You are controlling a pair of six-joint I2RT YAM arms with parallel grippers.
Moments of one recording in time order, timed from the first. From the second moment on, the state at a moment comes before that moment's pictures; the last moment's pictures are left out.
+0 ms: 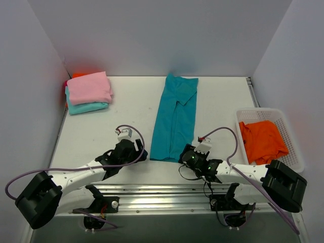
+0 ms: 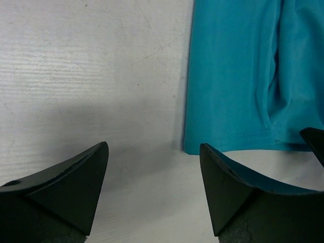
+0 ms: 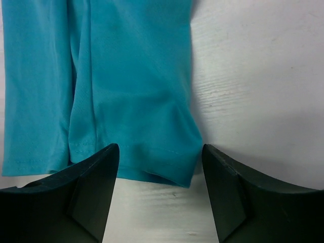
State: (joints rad) left arm -0.76 1.12 0.40 -0.01 -0.25 -0.81; right arm 0.98 1.18 0.33 -0.04 0.62 1.11
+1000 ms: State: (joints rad) left arm -0.77 1.46 0.38 0.46 -0.07 -0.86; right arm 0.98 1.29 0.36 -0.01 0.62 1.15
